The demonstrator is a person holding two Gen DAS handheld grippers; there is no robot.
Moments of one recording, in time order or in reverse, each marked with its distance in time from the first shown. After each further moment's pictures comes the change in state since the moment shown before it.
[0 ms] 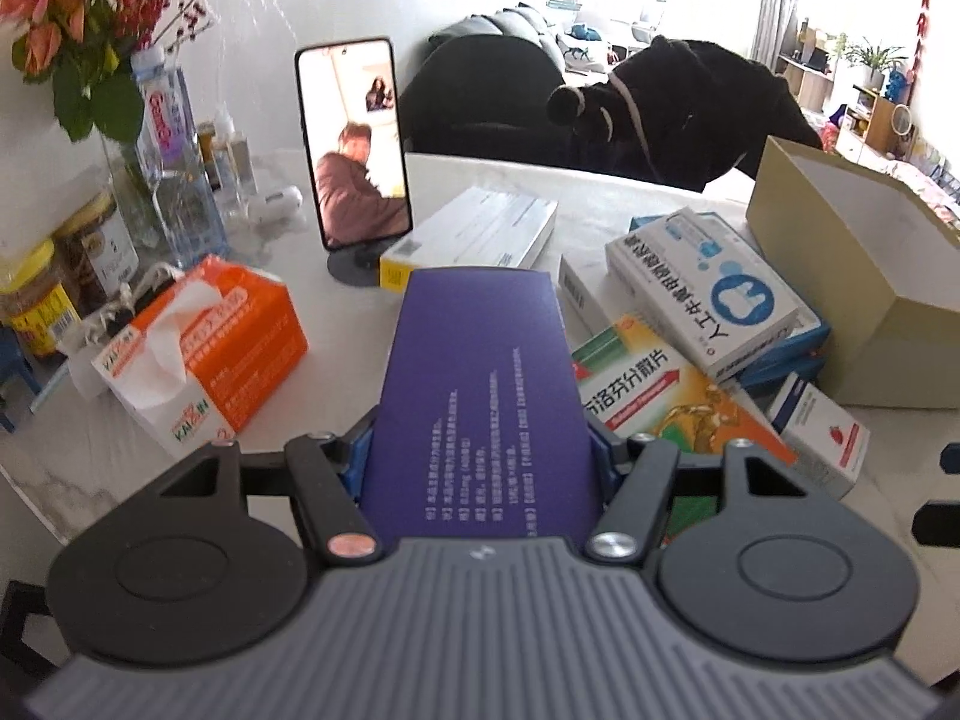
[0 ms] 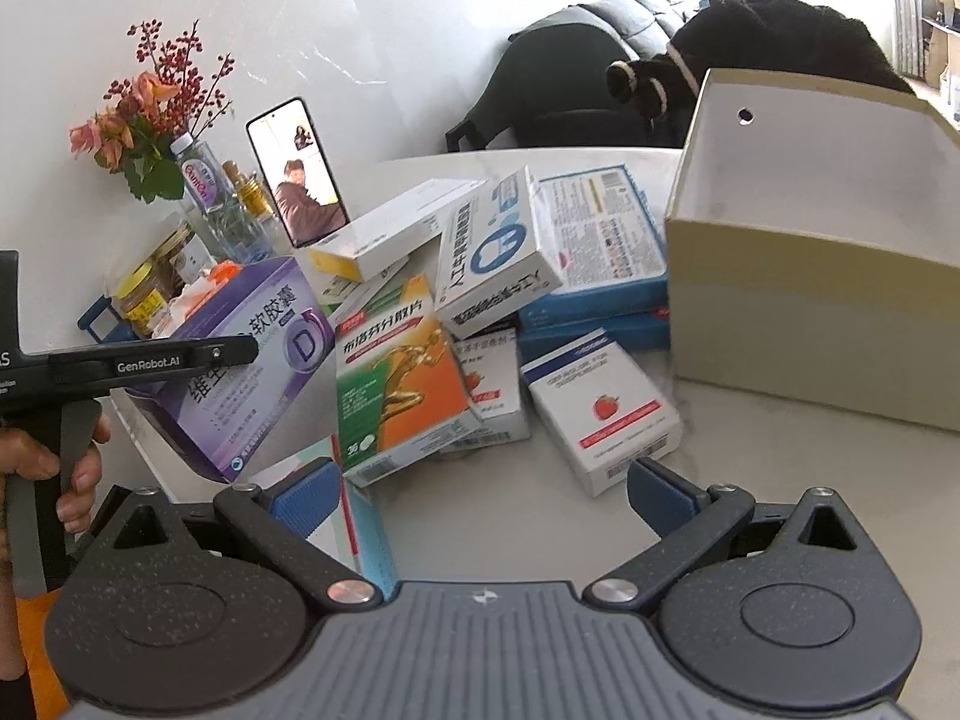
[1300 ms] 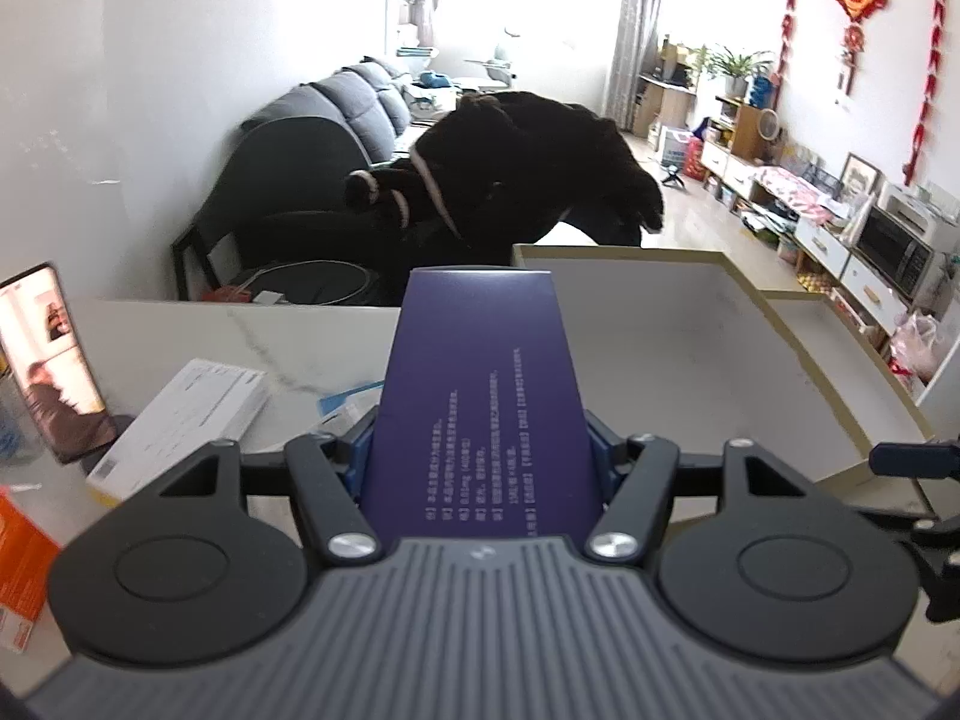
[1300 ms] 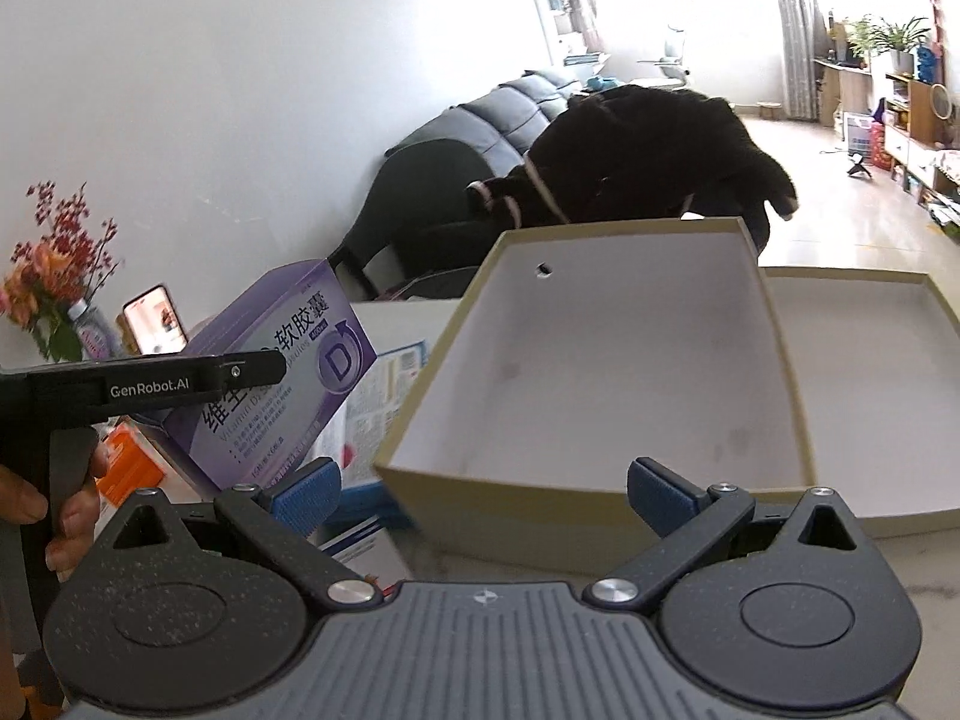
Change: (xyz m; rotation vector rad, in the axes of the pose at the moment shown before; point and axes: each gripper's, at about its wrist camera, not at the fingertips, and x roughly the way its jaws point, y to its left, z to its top) left arm 0.033 -0.177 0.104 0.131 -0.082 -0.250; right arm -0.084 -0.112 0.069 0.097 -0.189 -0.171
